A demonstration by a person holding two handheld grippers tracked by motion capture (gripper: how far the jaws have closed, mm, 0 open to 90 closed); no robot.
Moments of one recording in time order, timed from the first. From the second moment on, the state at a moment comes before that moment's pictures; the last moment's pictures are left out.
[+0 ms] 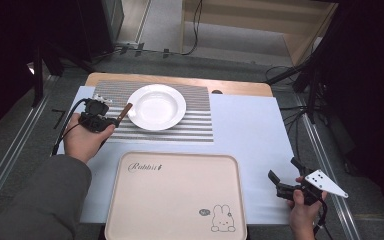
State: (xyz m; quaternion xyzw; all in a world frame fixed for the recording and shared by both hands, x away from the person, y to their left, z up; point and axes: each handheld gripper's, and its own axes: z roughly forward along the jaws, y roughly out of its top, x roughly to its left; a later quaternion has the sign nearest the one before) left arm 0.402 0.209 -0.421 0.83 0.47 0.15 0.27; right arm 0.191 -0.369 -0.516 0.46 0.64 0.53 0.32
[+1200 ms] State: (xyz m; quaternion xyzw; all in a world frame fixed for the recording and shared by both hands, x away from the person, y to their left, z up) left arm 0.317 0.185 -0.421 0.84 0.42 0.11 0.31; right arm 0.191 -0.368 -0.516 0.46 0.64 0.53 0.32
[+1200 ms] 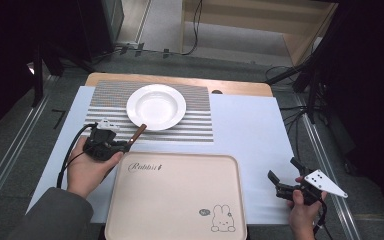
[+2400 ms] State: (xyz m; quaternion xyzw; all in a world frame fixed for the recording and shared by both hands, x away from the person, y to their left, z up) left arm 0.250 0.171 -0.458 0.84 0.43 0.08 0.33; right arm 0.191 -0.367 -0.516 0.46 0.64 0.53 0.32
